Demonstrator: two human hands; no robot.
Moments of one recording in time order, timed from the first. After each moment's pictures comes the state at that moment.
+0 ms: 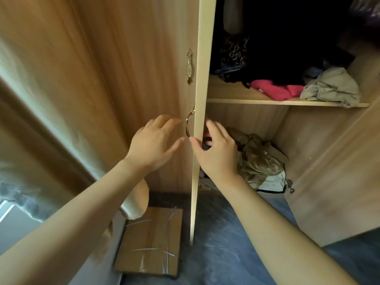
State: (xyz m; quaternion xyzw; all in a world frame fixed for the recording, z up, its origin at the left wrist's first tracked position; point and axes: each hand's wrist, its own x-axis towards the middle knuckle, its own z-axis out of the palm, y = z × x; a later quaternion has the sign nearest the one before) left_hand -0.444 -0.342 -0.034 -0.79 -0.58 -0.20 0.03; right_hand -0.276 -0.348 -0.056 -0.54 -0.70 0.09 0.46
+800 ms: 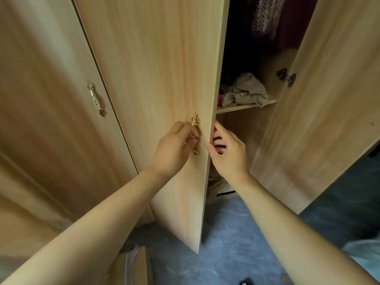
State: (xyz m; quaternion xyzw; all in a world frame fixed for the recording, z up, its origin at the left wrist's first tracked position) left_hand -0.212 -0.253 -0.027 -0.85 -0.36 -0.37 -0.13; right_hand -0.059 -0.297 -0.056 -0.59 -0.60 0.06 0.54
